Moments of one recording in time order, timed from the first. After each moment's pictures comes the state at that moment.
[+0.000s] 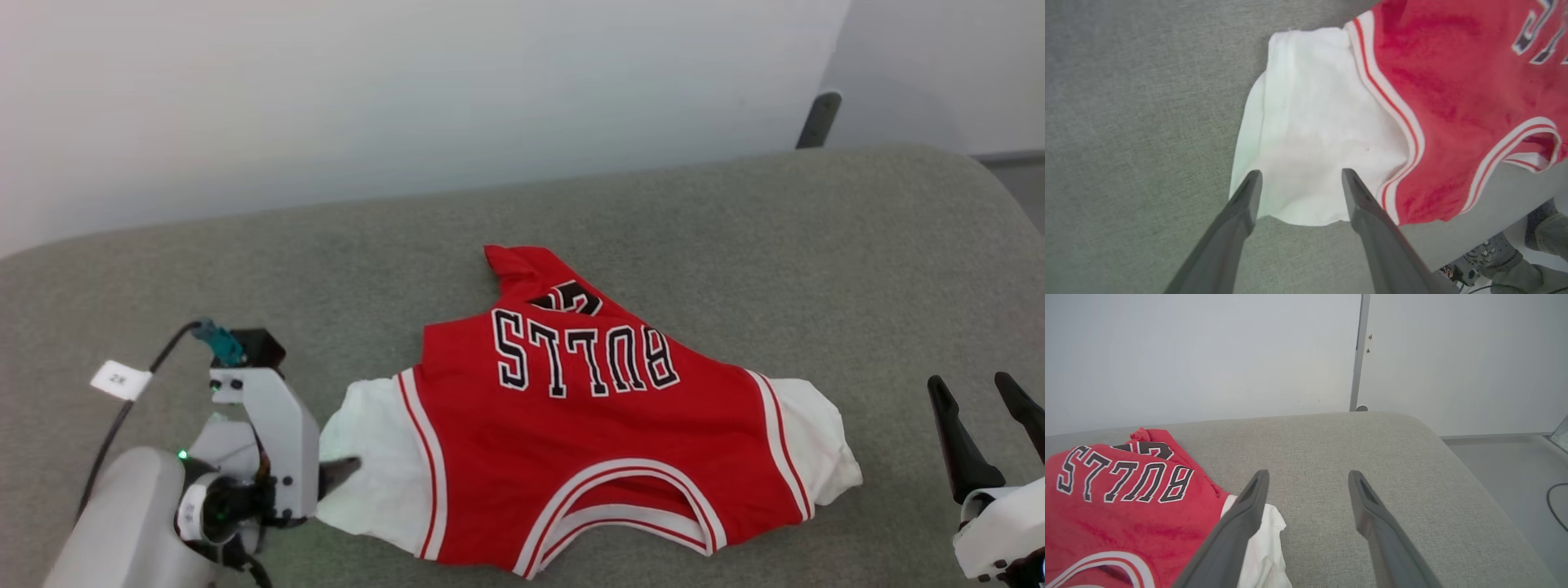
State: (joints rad) left arm -0.39 0.39 -0.19 0.30 -0.68 -0.06 0.96; right arm -0.01 -0.28 -0.10 -0.09 0.36 0.13 0.18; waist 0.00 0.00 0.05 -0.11
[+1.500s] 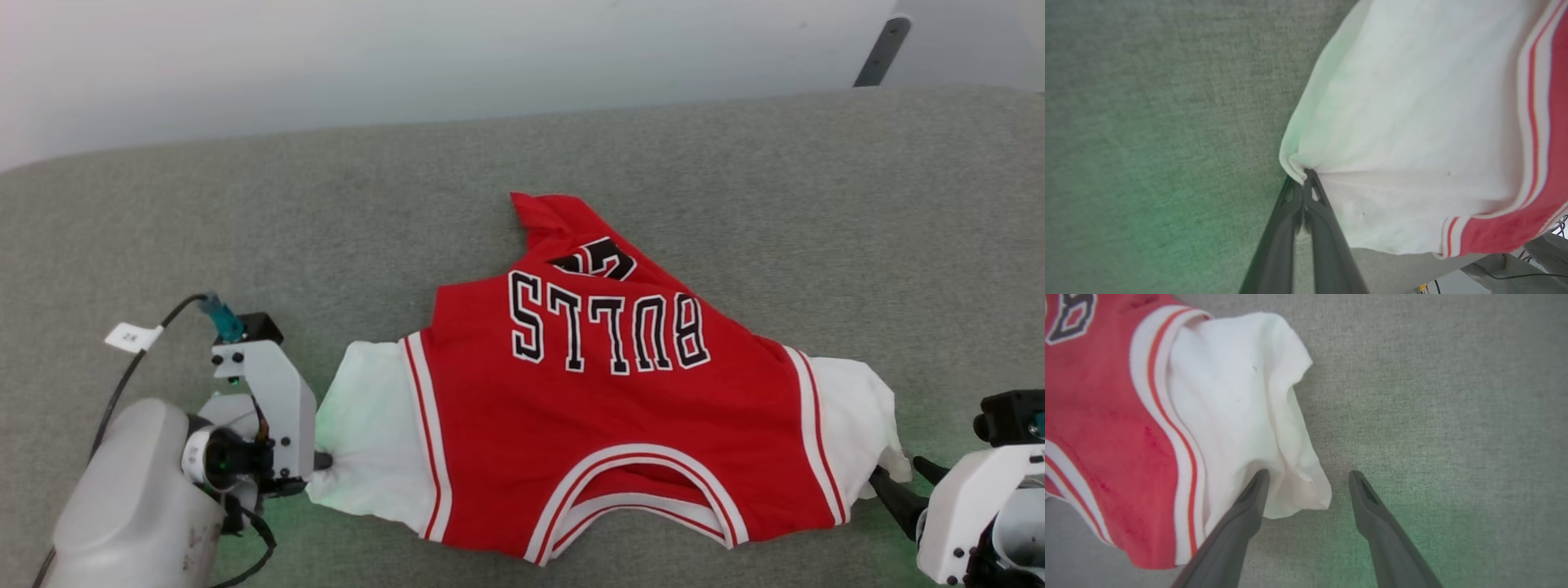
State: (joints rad) left arm -0.57 0.36 -0.25 0.63 -0.70 -0.05 1.03; right arm -0.12 -0.36 0.03 0.14 0.55 0.13 0.58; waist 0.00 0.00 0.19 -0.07
